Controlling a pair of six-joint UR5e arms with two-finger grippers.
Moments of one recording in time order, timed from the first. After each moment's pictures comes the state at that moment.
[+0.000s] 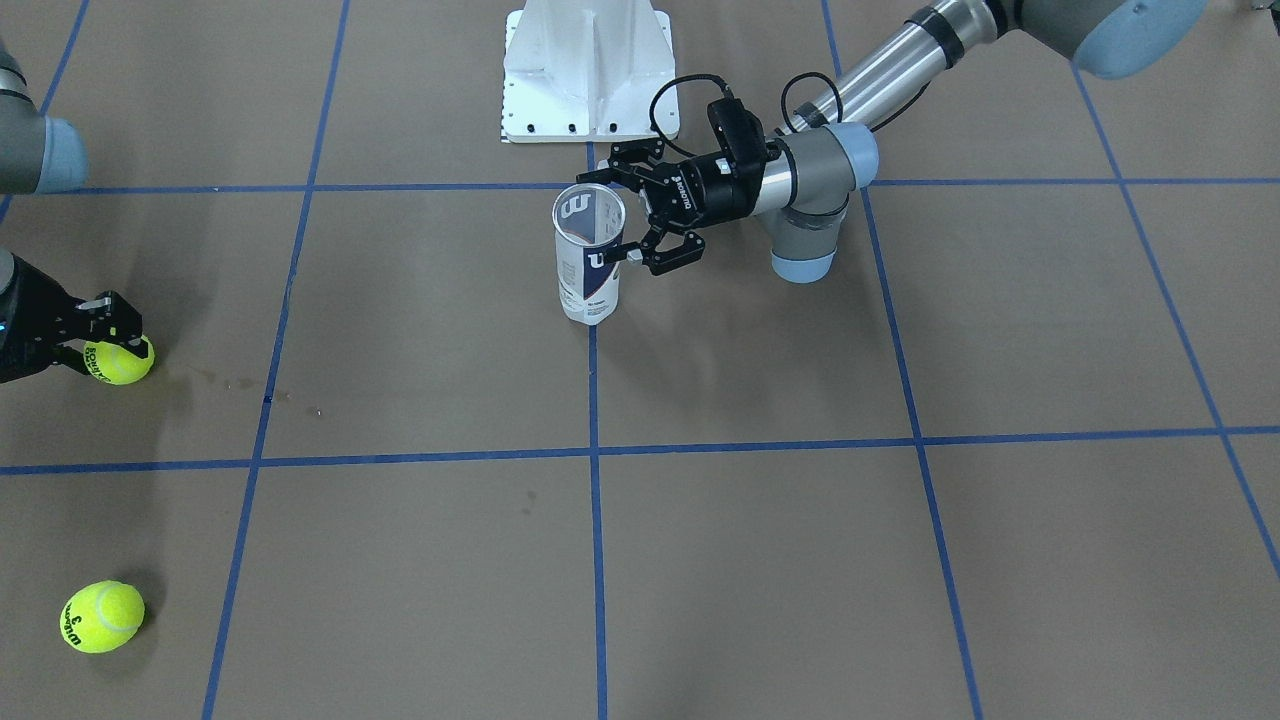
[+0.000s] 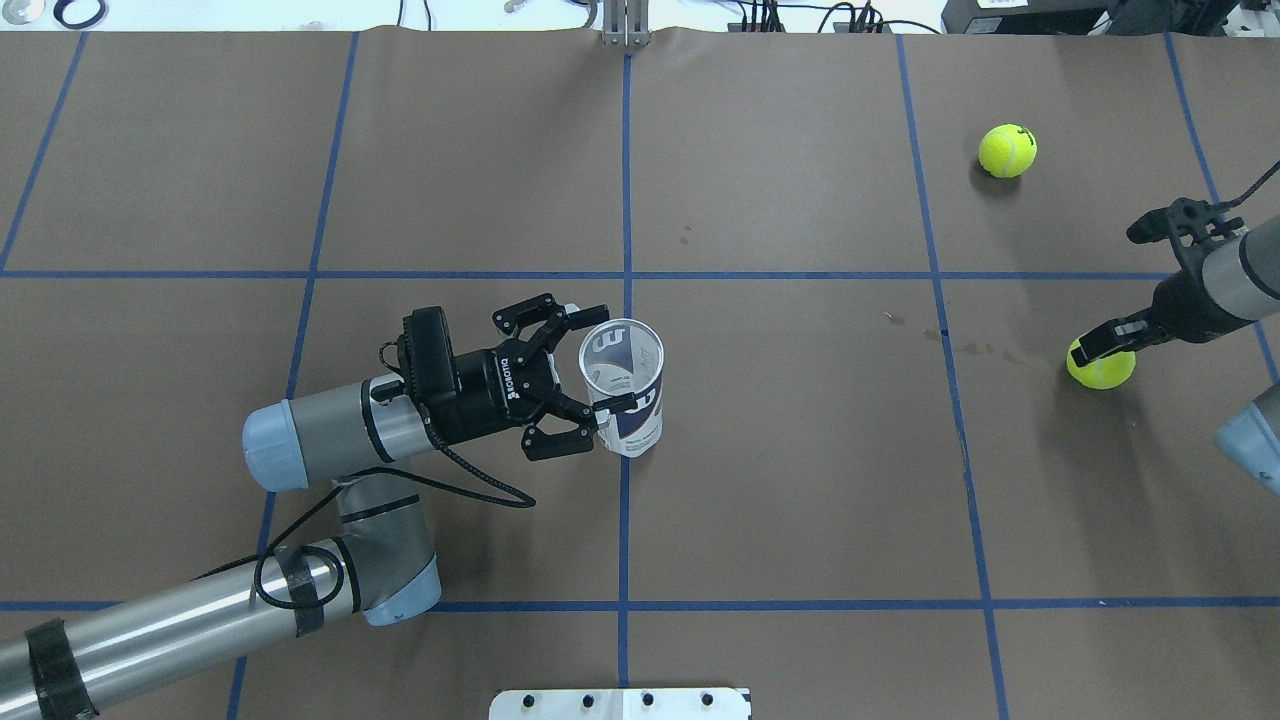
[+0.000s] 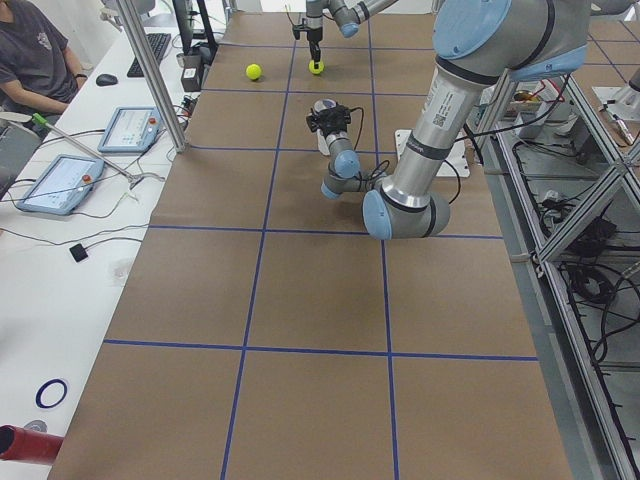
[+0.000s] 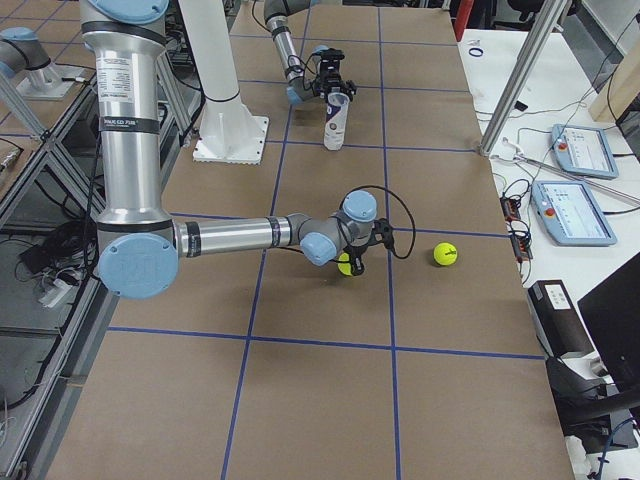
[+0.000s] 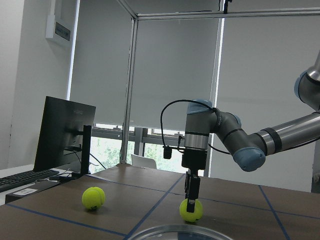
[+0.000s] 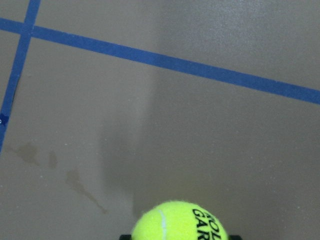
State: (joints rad) left arm -0.41 -2.22 -1.12 -3.72 -1.57 -0.36; right arm 1.01 -1.56 1.59 -1.01 2.28 0.54
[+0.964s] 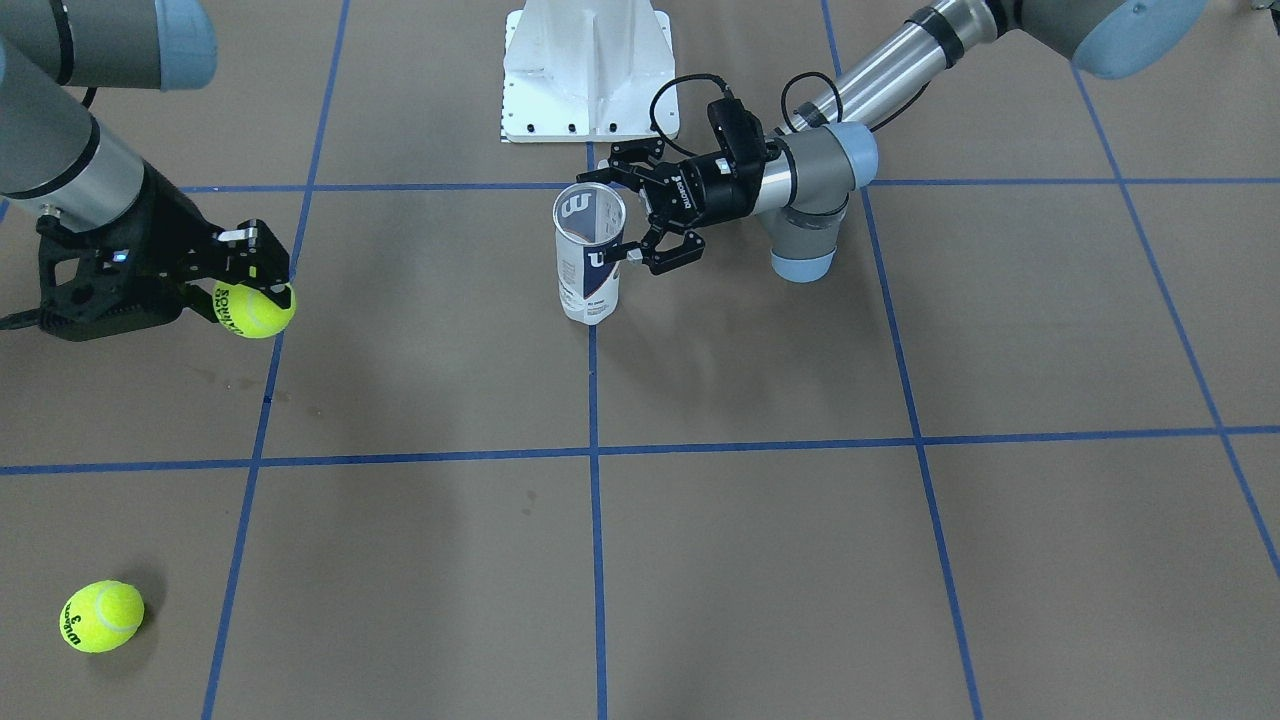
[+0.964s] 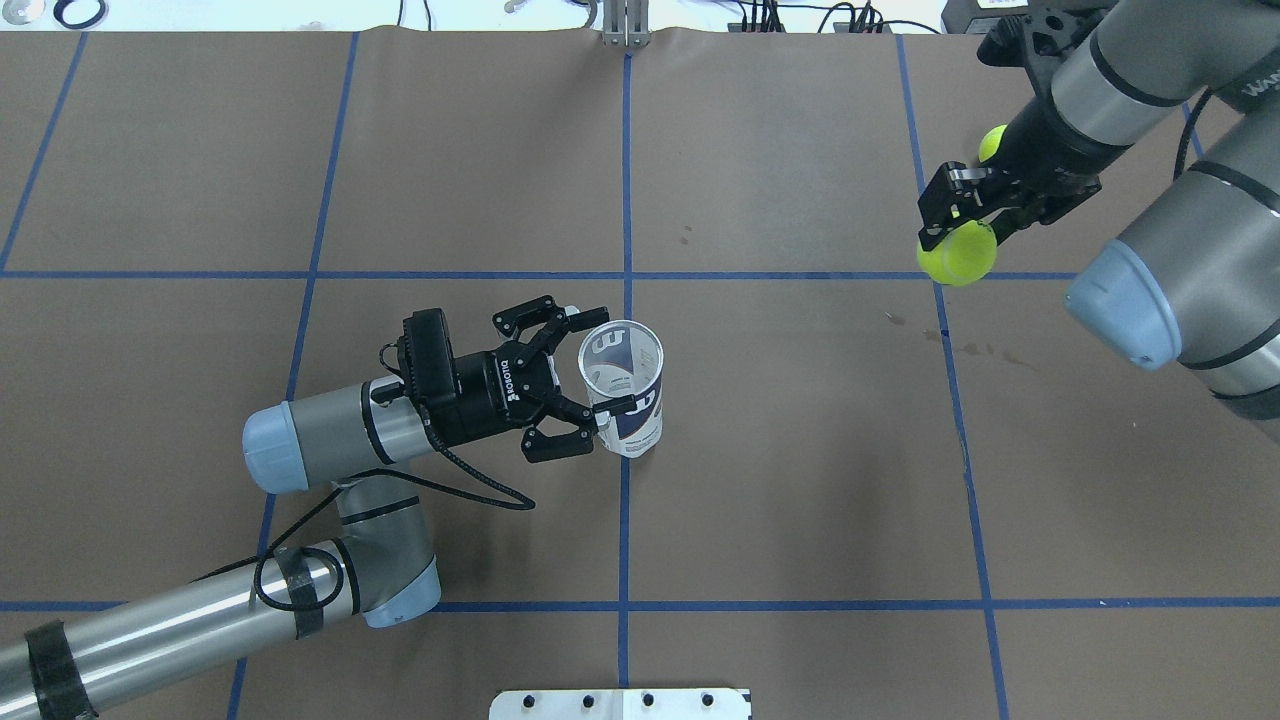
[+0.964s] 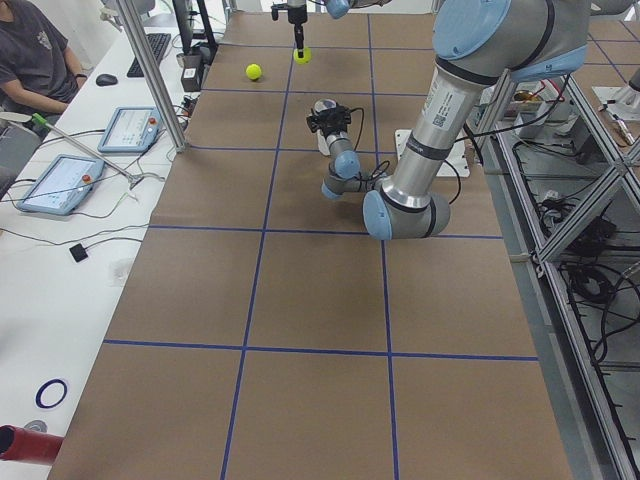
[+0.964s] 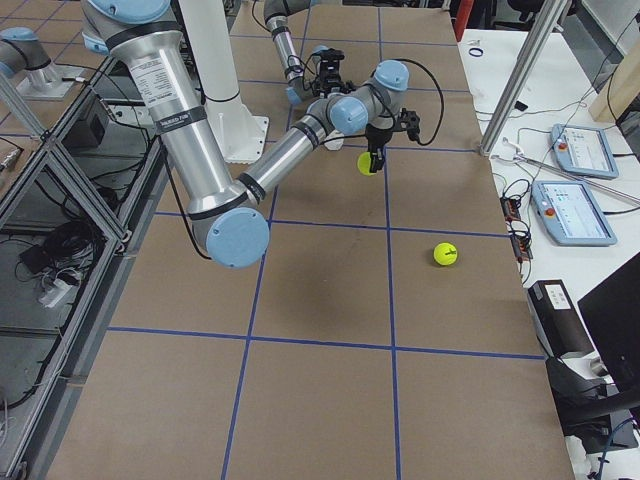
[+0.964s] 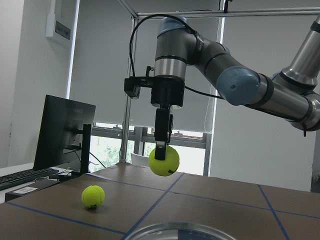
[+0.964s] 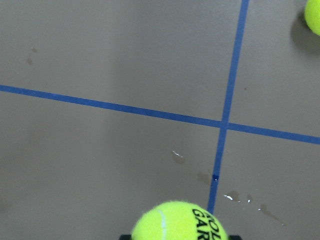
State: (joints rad) left arm -0.41 -2.22 -1.12 -3.72 -1.57 -0.36; right arm 0.99 -1.12 1.91 -1.76 2.31 0.73
